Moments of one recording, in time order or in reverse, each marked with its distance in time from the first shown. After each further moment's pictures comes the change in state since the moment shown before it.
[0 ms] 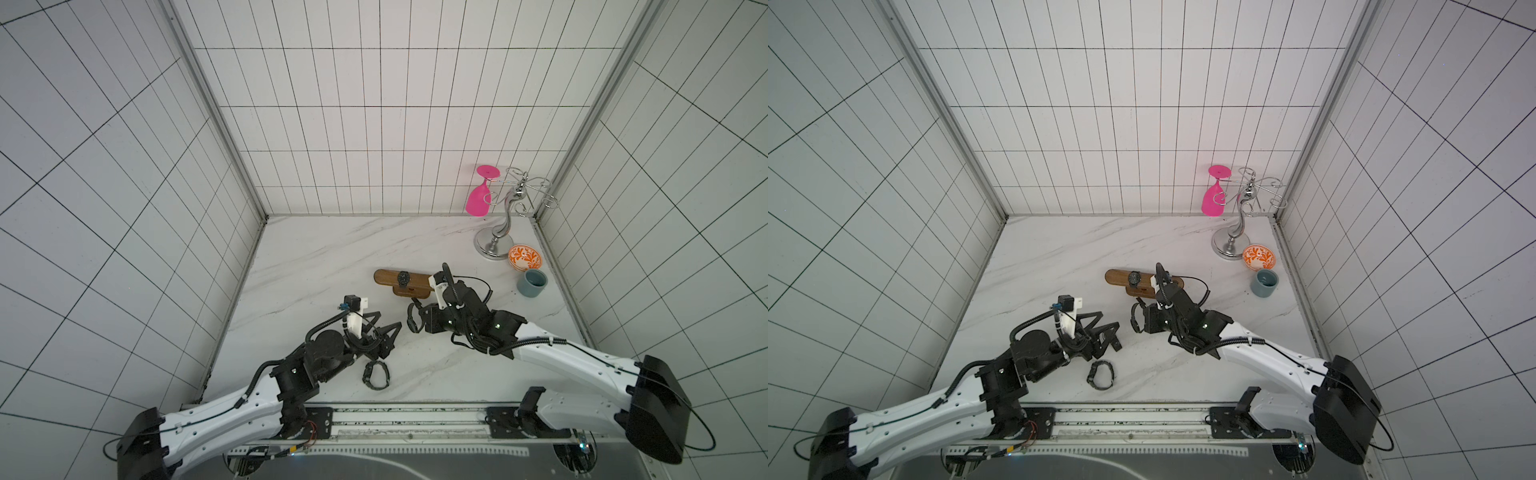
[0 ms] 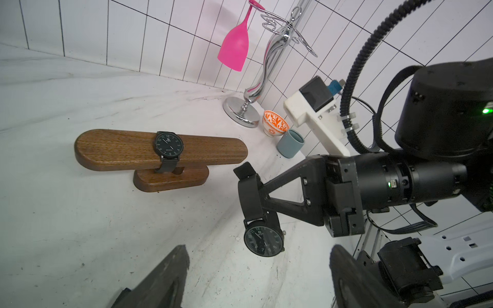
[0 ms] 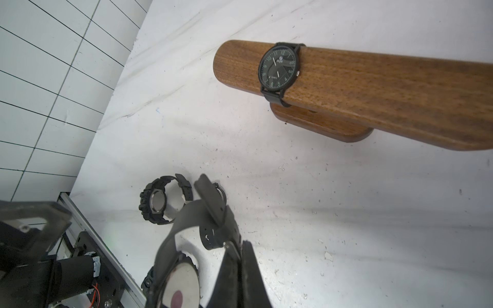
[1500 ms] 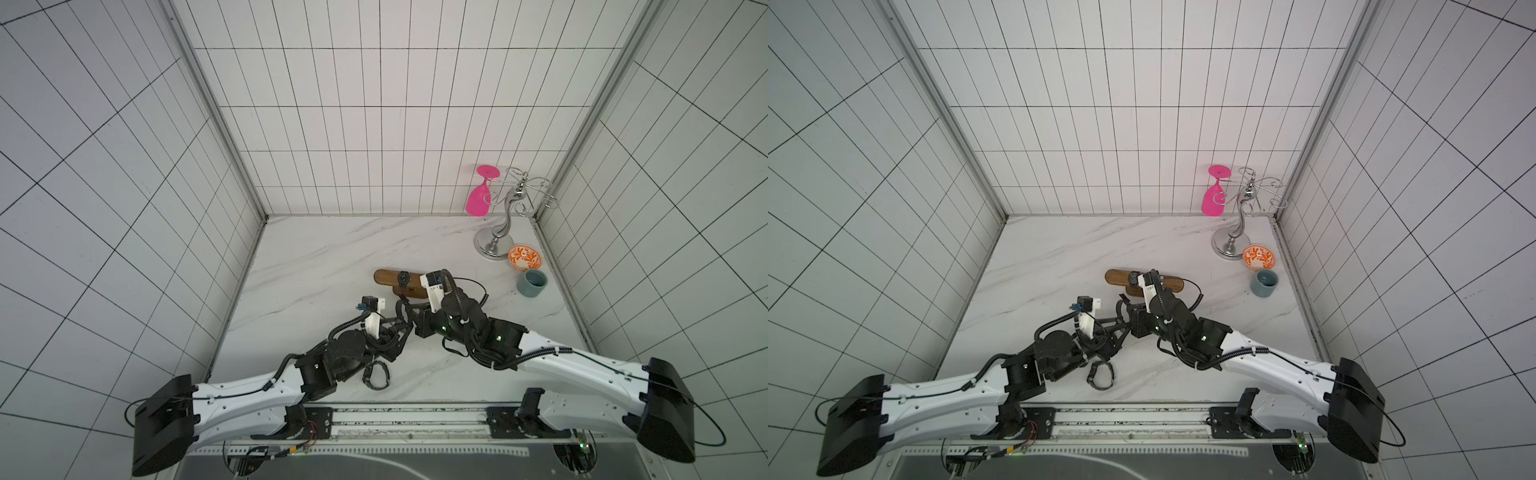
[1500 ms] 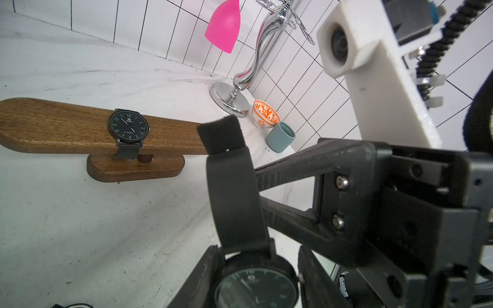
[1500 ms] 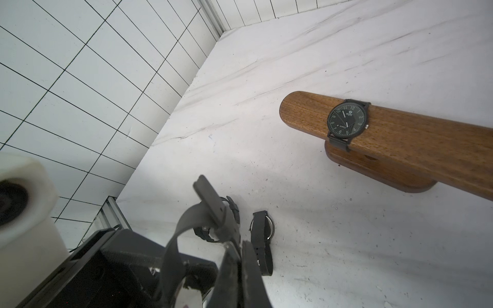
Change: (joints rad) left arm -0.079 0.220 0.038 0.170 -0.054 -0.098; right arm 0.152 -0.042 0.000 0.159 0.093 -0.013
